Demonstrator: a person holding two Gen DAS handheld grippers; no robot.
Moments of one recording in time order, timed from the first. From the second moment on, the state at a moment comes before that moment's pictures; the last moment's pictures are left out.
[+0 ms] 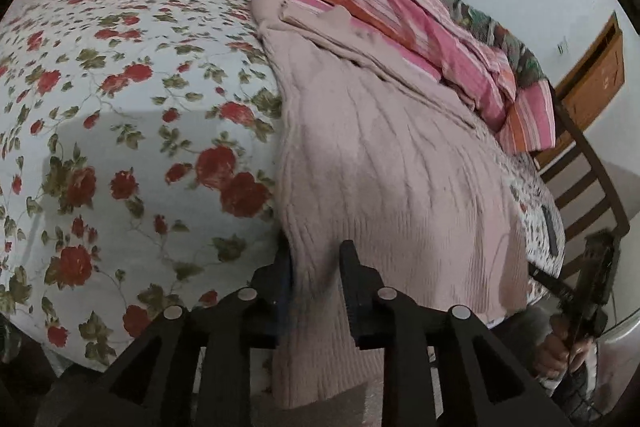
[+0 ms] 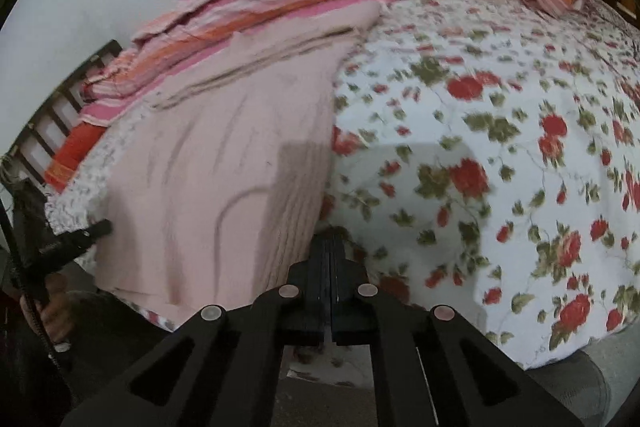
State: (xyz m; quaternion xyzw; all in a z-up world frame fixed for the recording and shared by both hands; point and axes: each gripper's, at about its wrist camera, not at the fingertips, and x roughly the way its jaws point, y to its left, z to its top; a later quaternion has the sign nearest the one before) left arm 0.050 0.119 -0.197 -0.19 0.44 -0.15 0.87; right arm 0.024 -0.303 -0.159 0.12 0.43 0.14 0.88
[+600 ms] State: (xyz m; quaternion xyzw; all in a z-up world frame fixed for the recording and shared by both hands) left arm 0.023 0.107 -0.206 -0.18 0.45 -0.17 0.86; right arm 0.010 -0.270 -0.145 0.09 0.42 0.16 0.89
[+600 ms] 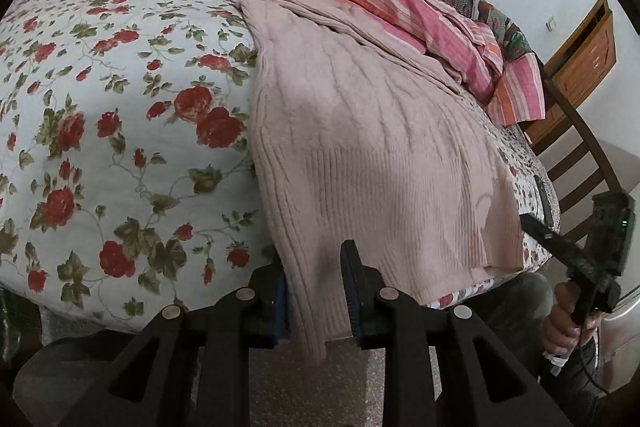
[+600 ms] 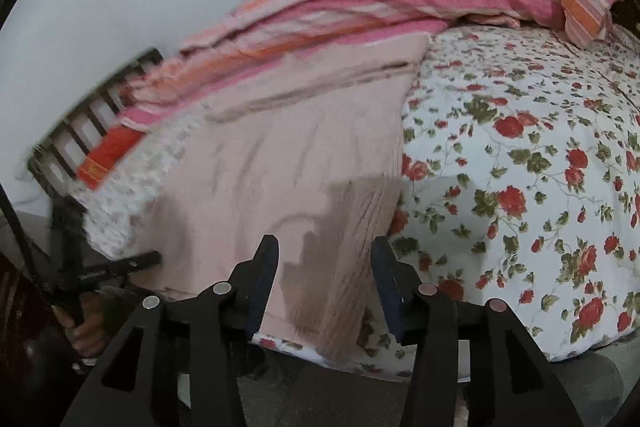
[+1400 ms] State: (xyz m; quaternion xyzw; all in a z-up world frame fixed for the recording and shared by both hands) left arm 0.003 0.145 -0.105 -0.28 0.30 -0.21 0.89; right arm 0.001 -0.311 -0.085 0.17 0.34 0.19 0.90
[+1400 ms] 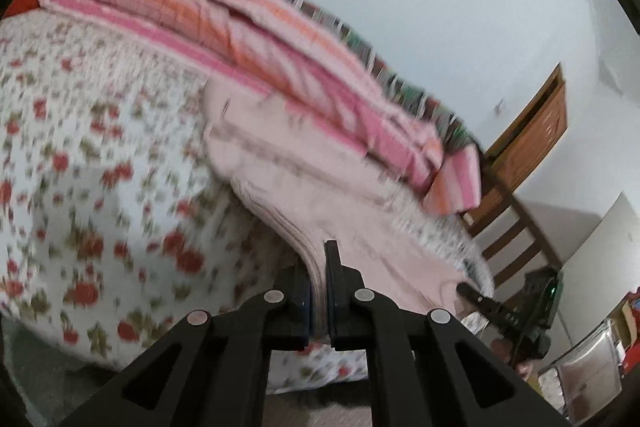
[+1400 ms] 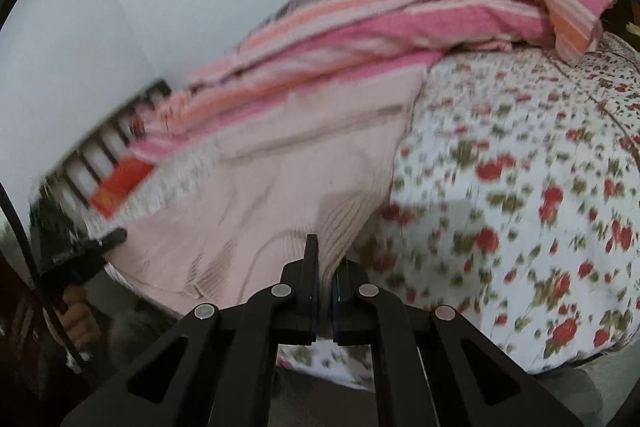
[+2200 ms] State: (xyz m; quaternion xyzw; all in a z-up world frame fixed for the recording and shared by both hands) left arm 0.189 0.154 -0.080 -0.33 0.32 -0.12 0.88; right arm 0.191 -0.318 -0.048 0.35 0.32 0.22 0.85
